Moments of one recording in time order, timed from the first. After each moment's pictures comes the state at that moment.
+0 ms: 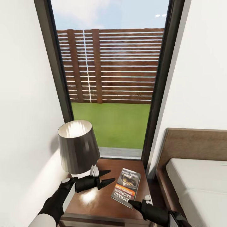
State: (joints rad) left arm -0.49 -0.03 -0.04 -0.80 0.18 0.19 -1.21; right arm -0.41 -0.03 -0.29 -0.44 -0.16 0.63 1.17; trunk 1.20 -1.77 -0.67
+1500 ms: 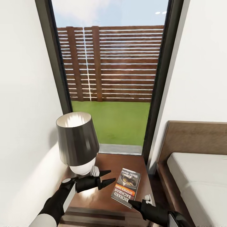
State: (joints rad) left arm -0.49 -0.03 -0.04 -0.80 0.18 0.19 -1.21; right arm -0.41 -0.03 -0.29 -0.44 -0.17 0.63 1.16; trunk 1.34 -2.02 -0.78
